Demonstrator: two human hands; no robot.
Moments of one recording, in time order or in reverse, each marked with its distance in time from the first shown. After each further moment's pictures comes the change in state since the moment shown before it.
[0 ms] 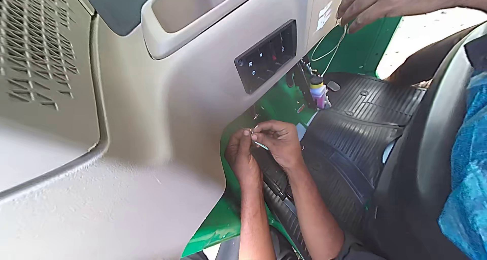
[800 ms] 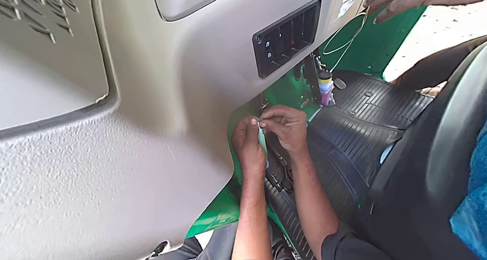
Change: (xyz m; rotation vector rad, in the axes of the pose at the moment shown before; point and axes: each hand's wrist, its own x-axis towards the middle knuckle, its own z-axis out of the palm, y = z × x) left_hand -0.007 0.004 -0.004 0.075 -0.073 -0.019; right_hand 0.013 0.017 -0.013 0.113 -0.159 -0.206
